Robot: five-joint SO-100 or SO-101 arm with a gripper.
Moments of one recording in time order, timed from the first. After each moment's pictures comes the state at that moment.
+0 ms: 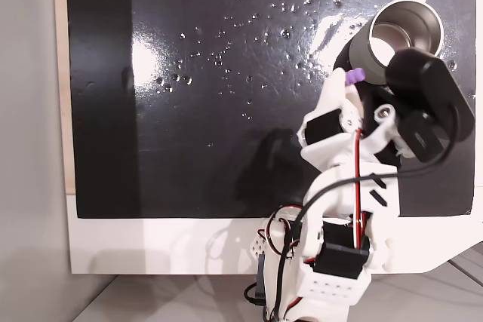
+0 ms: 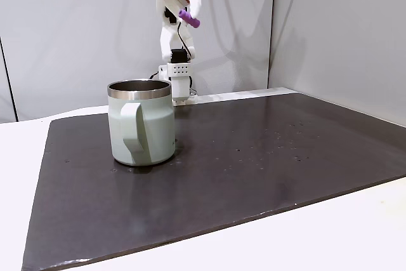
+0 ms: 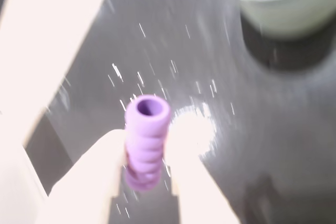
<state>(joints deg) 12.4 145.8 109.4 62.9 -49.0</state>
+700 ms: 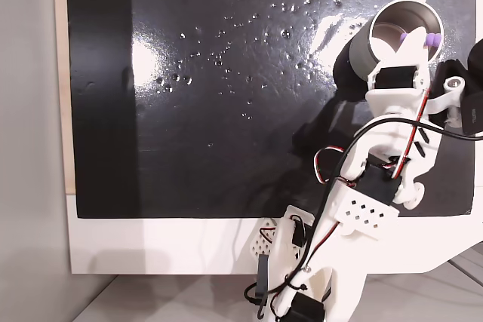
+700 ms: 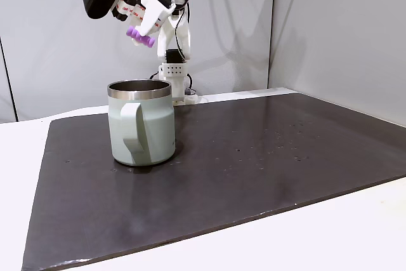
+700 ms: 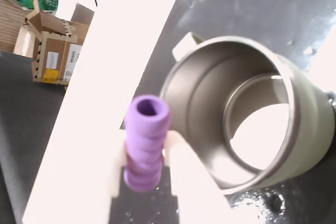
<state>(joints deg) 26.2 126.8 121.6 24.3 -43.2</state>
